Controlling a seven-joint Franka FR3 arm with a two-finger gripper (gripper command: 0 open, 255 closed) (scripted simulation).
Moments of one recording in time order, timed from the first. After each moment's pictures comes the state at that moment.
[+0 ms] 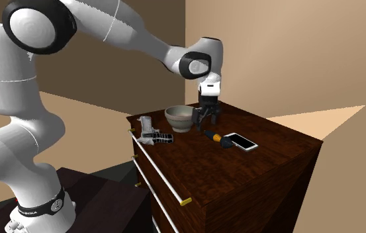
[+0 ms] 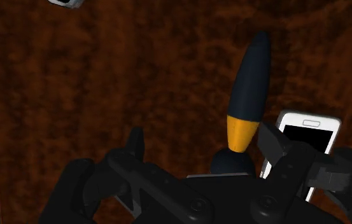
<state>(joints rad) 0.11 0.20 0.64 -1.89 -0.07 2.09 1.28</state>
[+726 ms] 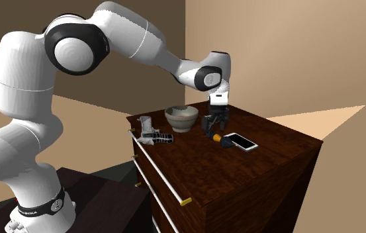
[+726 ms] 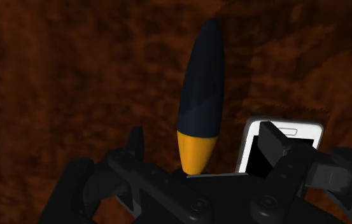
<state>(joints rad) 0.22 0.42 0.59 -1.74 -0.22 2.14 1.44</state>
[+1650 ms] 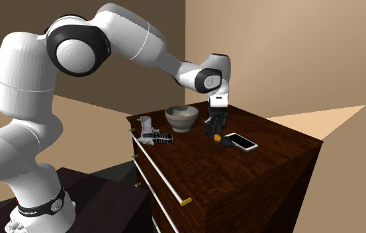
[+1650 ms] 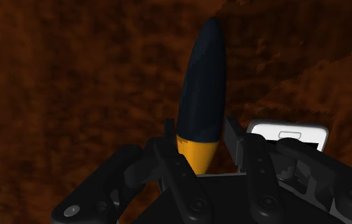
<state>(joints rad) 0.22 0.44 0.59 -1.74 -0.23 2.15 1.45</state>
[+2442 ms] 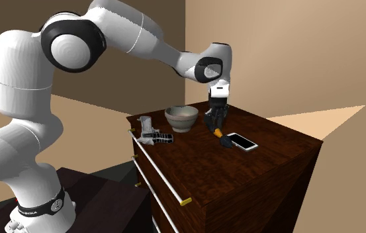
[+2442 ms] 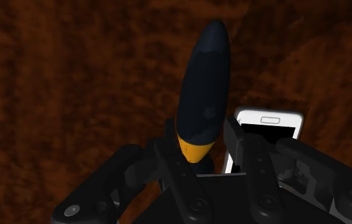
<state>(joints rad) 0.21 0.40 0.60 -1.69 -0.20 2.07 1.43</state>
